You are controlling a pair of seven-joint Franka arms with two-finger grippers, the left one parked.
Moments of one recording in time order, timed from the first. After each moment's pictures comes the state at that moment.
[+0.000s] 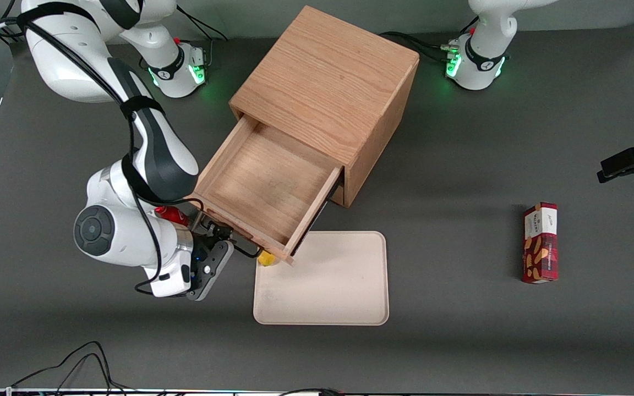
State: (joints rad) arm 0.17 0.71 0.22 -1.16 0.08 1.88 -0.66
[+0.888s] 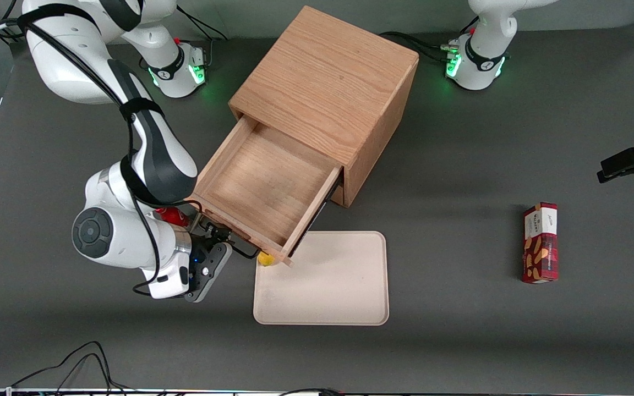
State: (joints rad) arm 0.17 0.71 0.21 -1.14 0.08 1.86 -0.66
